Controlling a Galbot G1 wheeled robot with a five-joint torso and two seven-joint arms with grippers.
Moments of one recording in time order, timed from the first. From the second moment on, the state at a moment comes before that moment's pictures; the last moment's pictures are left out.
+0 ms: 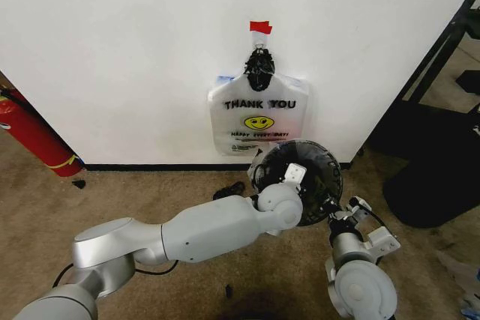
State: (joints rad) left arm 0.20 -1.40 0.83 -1.53 -1.33 0.59 -0.93; right arm -1.48 1.45 0.43 2.20 0.80 -0.16 0.52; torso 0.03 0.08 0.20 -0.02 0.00
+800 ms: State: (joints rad) left arm 0.17 -1.40 0.82 -1.52 -1.34 0.61 -0.93; right arm -1.47 1.45 0.42 2.16 0.74 -0.13 0.48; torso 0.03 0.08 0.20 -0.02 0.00
